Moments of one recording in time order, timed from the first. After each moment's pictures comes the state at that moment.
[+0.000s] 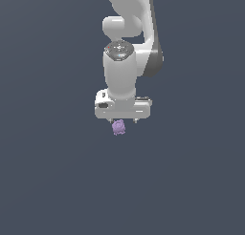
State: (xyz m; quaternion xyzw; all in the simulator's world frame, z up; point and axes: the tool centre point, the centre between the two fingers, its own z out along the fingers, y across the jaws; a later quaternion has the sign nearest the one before) arm 0.011 0.003 0.186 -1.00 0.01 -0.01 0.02
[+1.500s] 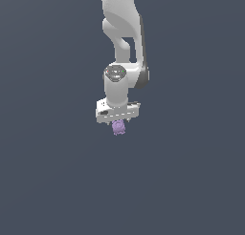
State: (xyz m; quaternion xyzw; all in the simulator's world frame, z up) arm -0.052 -0.022 0.088 -0.99 -0.10 0.00 0.00
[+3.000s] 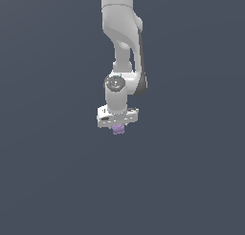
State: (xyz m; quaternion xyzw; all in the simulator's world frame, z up) arm -0.053 -0.024 0.044 -0.99 -0.10 0.00 0.00
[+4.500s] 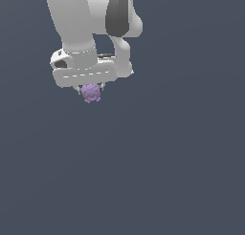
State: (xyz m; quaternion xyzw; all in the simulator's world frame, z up) arm -0.057 -0.119 0.293 -0.99 -0.10 0.00 0.00
